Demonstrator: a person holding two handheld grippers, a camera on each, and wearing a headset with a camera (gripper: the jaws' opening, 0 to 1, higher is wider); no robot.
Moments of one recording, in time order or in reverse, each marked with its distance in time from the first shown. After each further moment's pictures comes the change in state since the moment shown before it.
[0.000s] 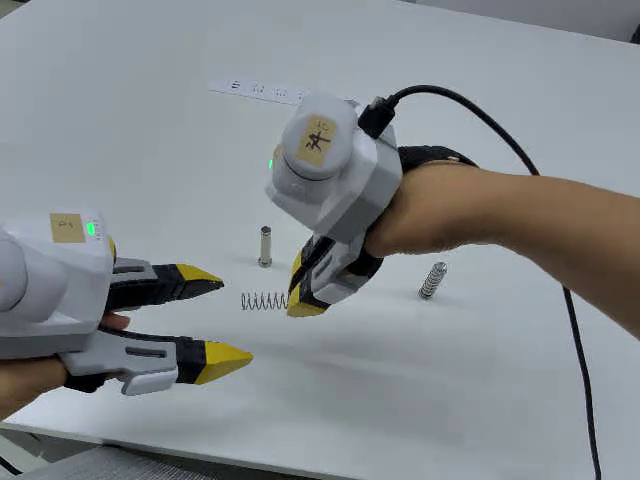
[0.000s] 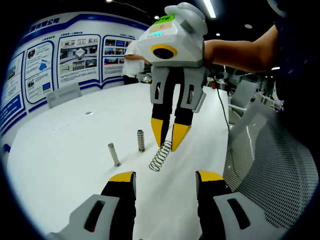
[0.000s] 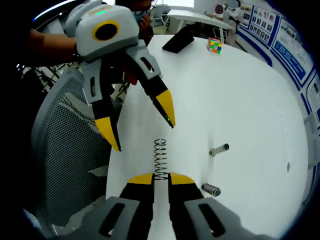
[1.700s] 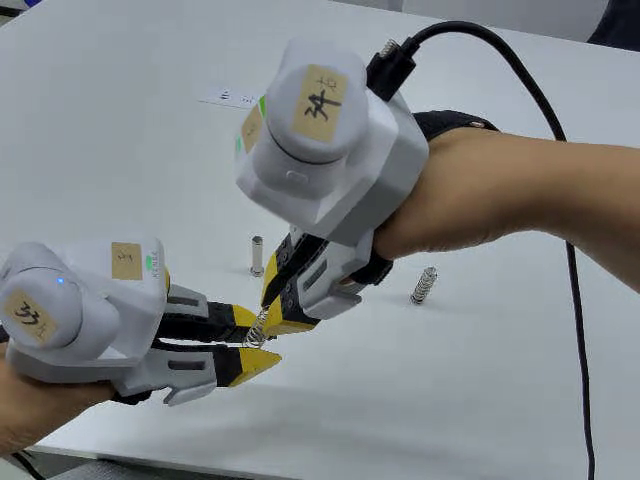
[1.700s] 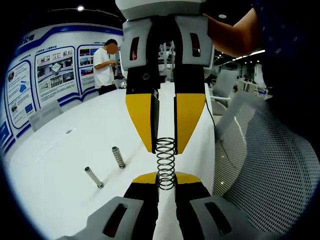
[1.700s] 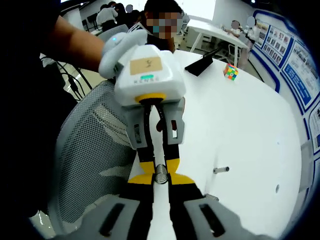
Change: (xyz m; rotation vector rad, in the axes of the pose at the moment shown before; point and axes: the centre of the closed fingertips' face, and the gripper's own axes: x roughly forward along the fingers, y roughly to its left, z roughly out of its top) left arm 0.022 -0.030 0.013 0.161 0.003 -0.117; right arm -0.037 0.034 0.041 -0.130 -0.064 0.008
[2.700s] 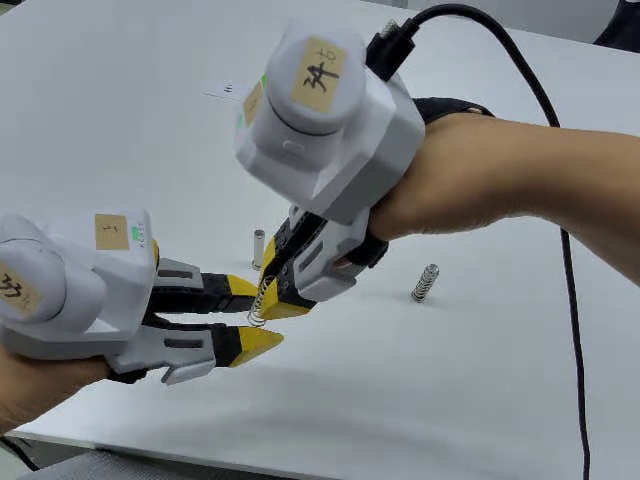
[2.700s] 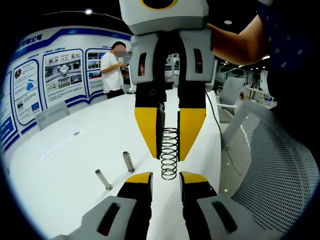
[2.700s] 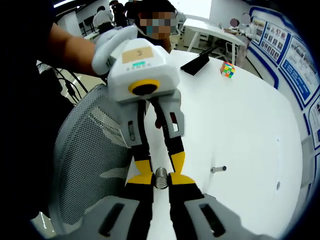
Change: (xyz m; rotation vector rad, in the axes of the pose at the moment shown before) left arm -0.012 0.018 0.008 -0.045 -0.054 0.067; right arm -0.004 -0.013 0.000 0.038 0.002 -0.003
